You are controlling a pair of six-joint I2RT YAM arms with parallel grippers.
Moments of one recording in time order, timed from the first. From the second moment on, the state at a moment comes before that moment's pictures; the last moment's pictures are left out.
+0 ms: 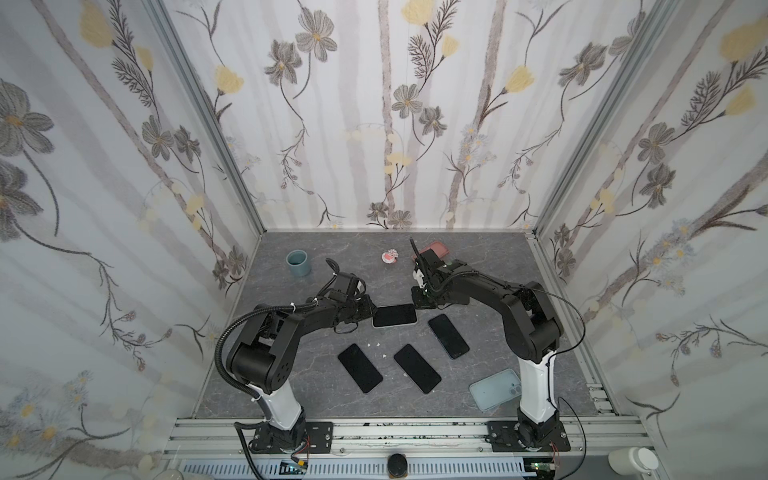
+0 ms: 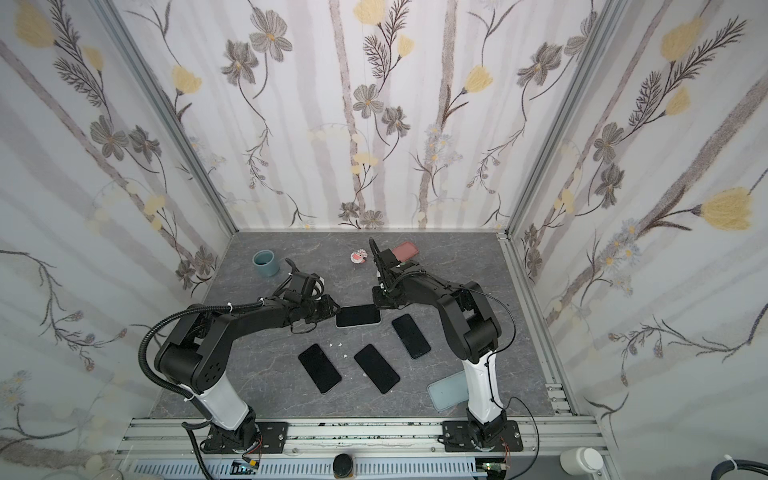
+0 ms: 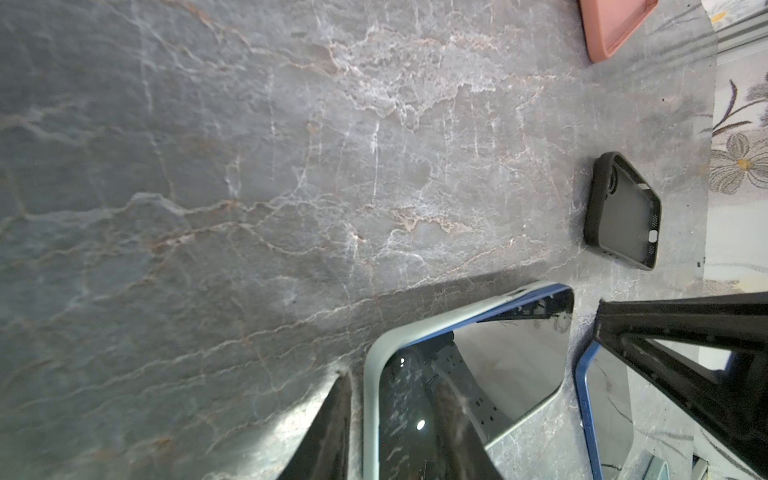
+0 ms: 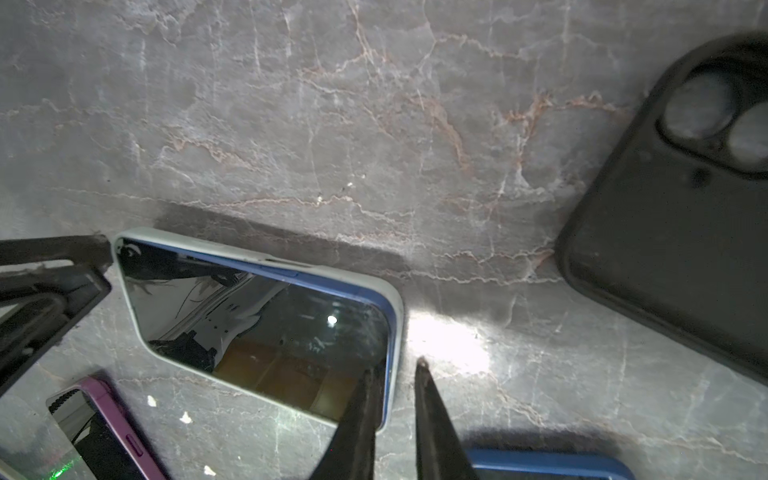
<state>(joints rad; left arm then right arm) -0.39 1.73 0.85 -0.05 0.30 -0.65 0.58 2.06 1.52 -0.72 -0.18 0.38</state>
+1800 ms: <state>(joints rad) -0.40 1.77 0.89 -0.10 0.33 -0.60 0.57 2.15 1.62 -0.79 -0.22 0.33</state>
